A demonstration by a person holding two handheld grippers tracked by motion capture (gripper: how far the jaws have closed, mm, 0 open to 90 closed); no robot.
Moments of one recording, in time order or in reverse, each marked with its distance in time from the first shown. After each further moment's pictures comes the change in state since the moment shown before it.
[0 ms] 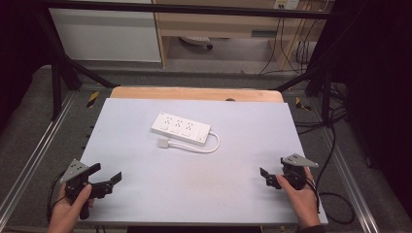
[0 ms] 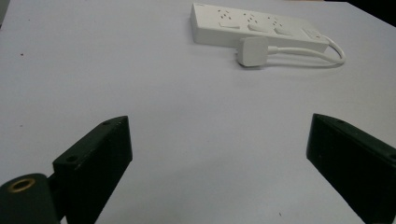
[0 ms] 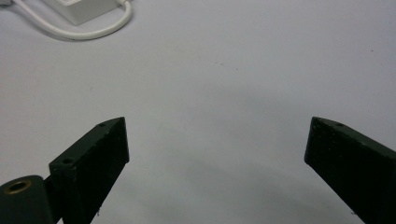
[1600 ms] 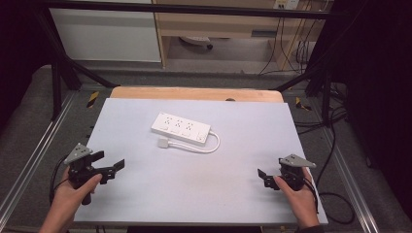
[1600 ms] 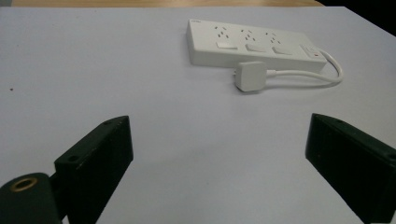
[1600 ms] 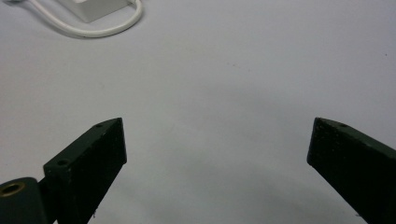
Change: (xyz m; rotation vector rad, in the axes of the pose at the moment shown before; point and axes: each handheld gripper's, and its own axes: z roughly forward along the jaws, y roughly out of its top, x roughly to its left) left arm 0.005 0.044 0.017 0.041 -0.022 0.004; right arm 0.006 0.001 0.000 0.007 0.014 -0.017
